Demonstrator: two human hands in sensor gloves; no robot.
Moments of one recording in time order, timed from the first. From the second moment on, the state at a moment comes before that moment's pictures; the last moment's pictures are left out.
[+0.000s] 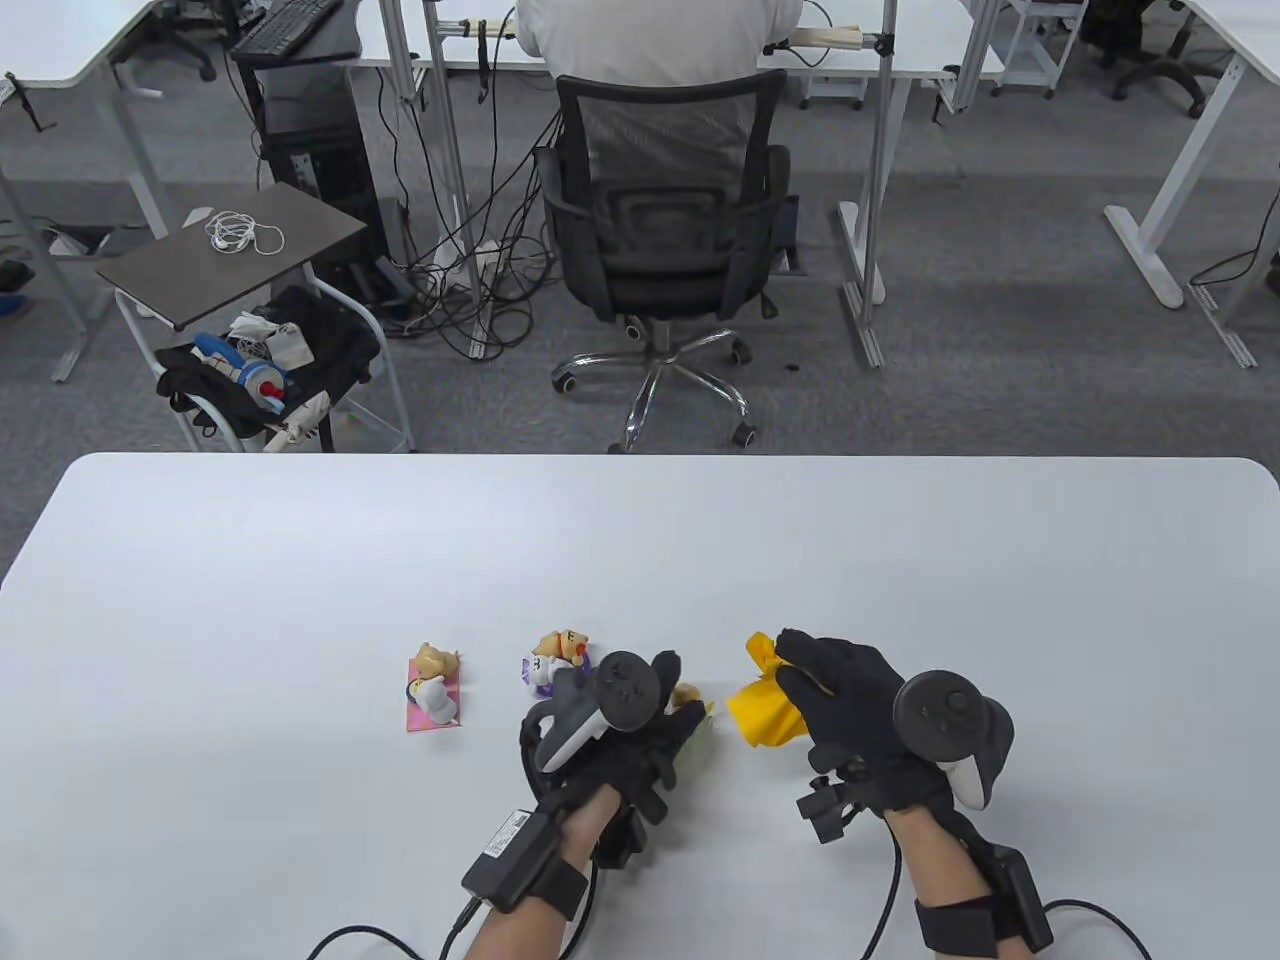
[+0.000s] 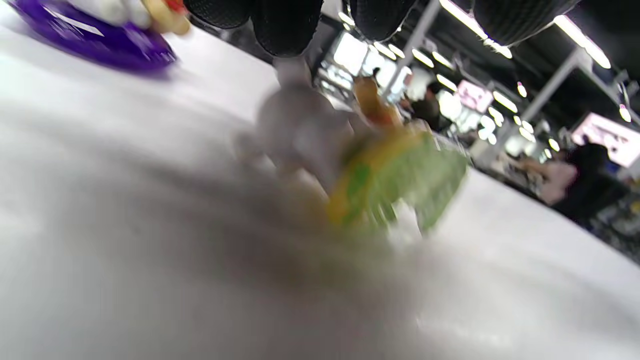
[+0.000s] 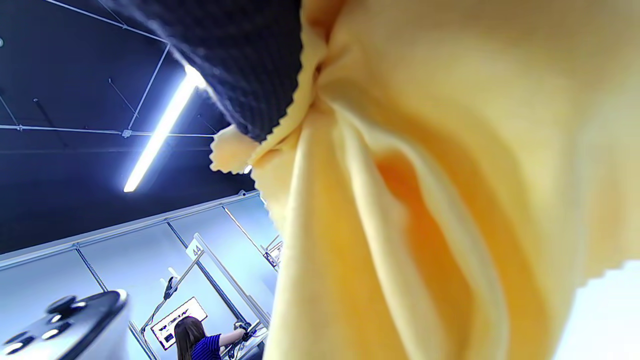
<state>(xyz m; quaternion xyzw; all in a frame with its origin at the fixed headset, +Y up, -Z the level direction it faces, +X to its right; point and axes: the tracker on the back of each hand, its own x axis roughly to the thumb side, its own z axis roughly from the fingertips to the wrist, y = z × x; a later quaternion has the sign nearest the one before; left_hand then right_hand) -0.080 -0.751 -0.392 -0.08 -0.06 0.24 0.97 0.205 -0.709 -0.378 0.13 -0.14 0.89 0.43</state>
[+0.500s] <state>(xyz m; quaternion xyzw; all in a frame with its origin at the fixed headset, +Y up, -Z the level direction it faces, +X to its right) -0.136 -0.765 -0.436 -0.15 0.11 0.18 0.97 0.195 -0.717 -0.381 0.12 -0.08 0.91 0.39</state>
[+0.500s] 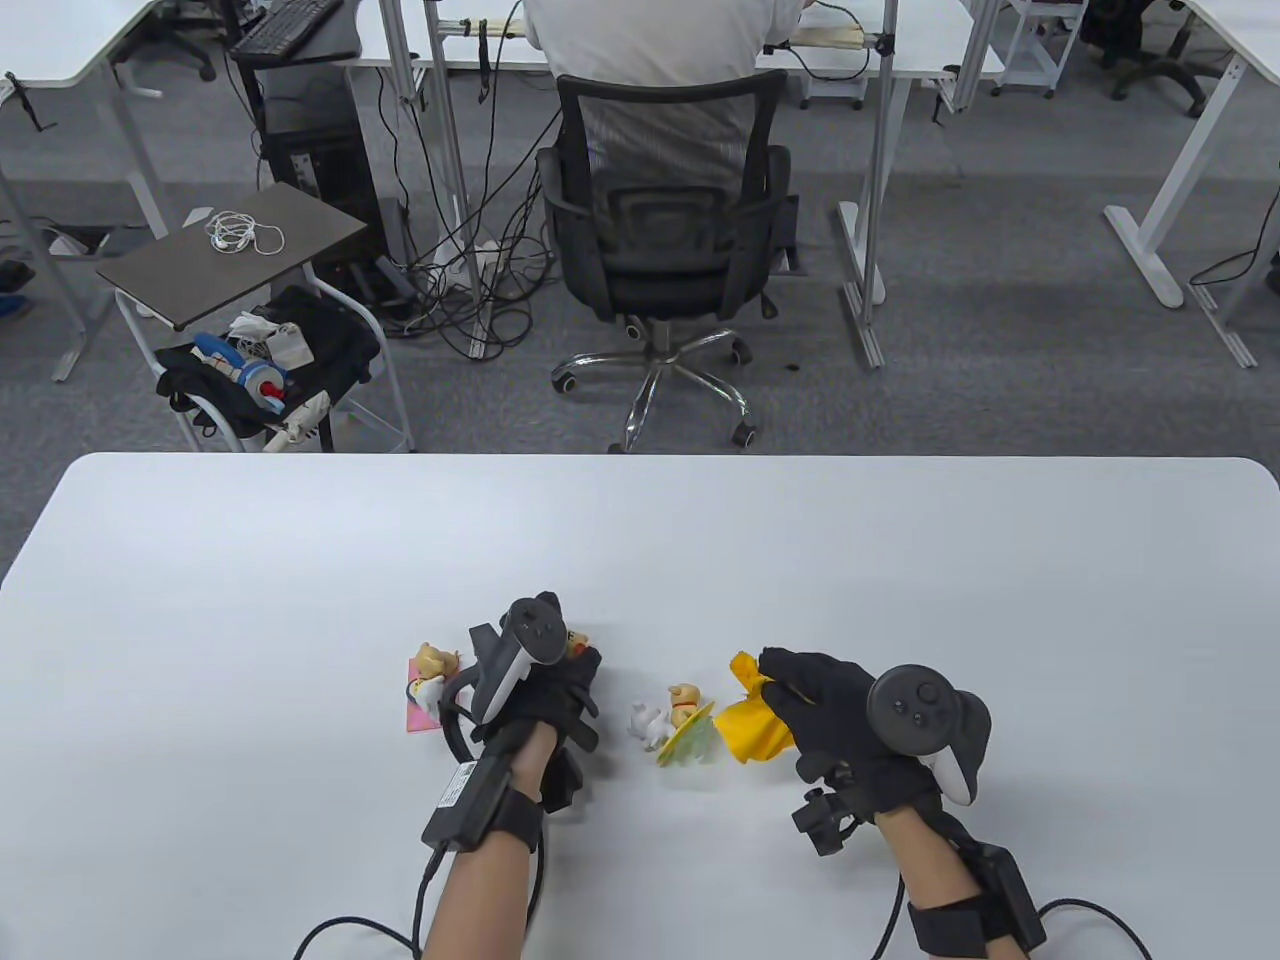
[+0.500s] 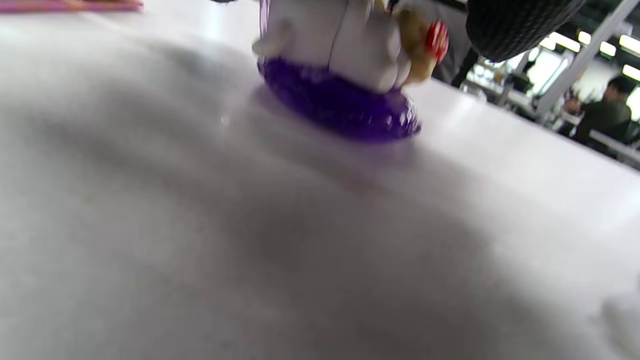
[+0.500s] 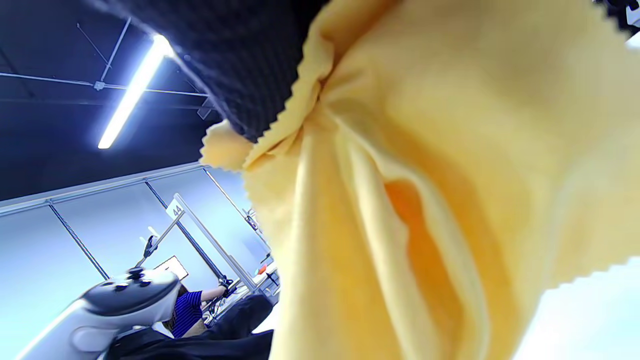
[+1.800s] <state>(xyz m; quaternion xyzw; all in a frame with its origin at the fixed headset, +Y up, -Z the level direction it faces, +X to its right) -0.108 -0.758 -0.359 -0.20 -0.07 0.74 0.64 0.124 -0.701 -0.368 0.22 -0.06 0.75 0.62</state>
